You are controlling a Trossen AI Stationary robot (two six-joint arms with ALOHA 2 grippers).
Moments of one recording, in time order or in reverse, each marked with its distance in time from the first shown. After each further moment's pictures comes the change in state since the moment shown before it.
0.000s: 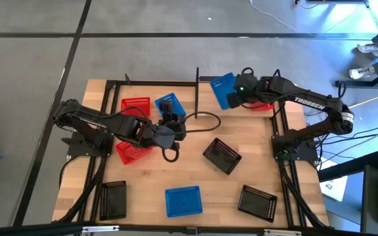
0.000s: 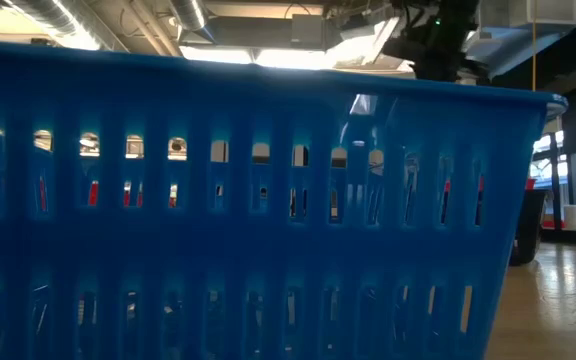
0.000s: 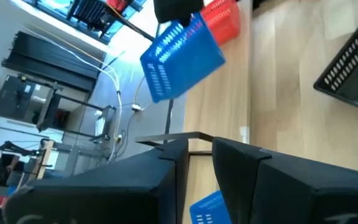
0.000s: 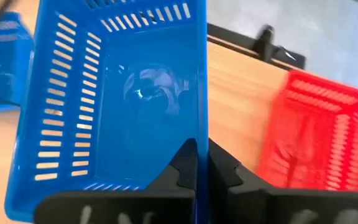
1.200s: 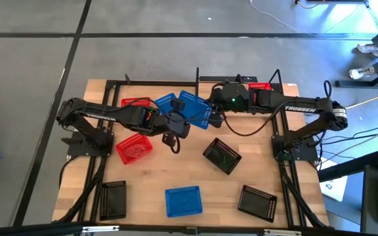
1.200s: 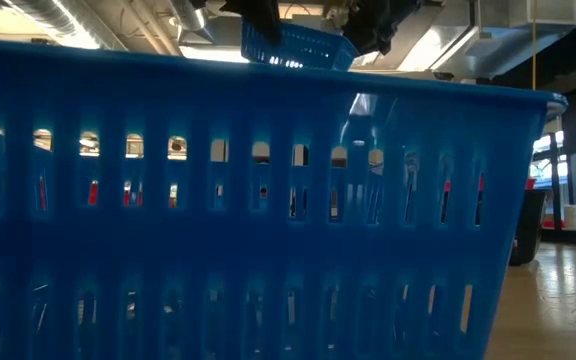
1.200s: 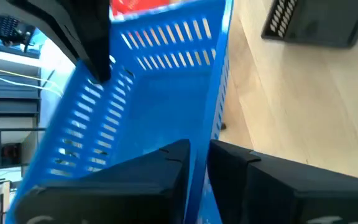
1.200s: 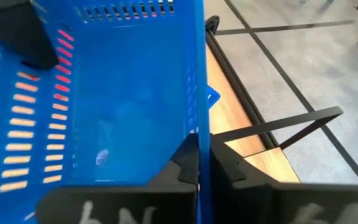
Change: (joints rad) left arm 0.151 0.037 -0.001 -0.093 0.325 0.192; right arm 0.239 0.090 0.002 0.602 -0.159 -0.763
